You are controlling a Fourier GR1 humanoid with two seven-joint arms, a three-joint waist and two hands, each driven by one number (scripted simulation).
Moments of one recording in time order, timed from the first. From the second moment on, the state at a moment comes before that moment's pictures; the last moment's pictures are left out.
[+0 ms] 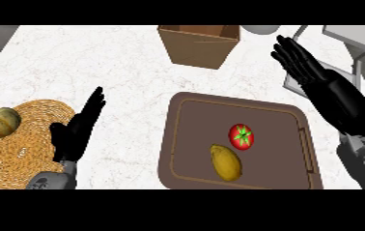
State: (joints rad) left arm -0.07 0.26 -0.12 -1.37 0.11 0.07 -0.02; right arm -0.33 -0.58 0.24 -1.68 -0.41 0.12 -0.07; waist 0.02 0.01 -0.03
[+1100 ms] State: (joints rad) left arm -0.05 0.26 -0.01 -1.37 0.23 0.08 0.21; right arm 0.14 -0.76 -0.01 -1.72 -0.30 0.02 0.00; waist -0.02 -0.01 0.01
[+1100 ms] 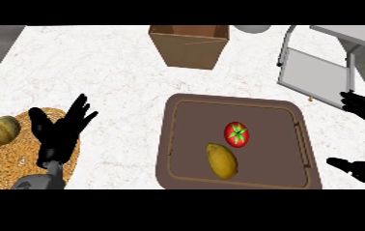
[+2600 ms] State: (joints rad) left arm -0.07 0.26 0.01 -1.38 0.21 0.06 0.28; right arm -0.39 -0.65 0.48 -1.94 0.09 -0.04 1.07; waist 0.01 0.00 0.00
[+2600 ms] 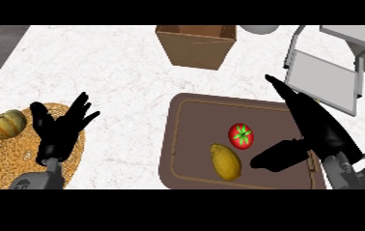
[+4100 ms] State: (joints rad) left arm -0.05 0.22 0.04 -1.39 0.18 0.04 0.26; right arm -0.31 -0.36 0.55 -1.68 0.53 -0.01 1.05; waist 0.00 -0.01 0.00
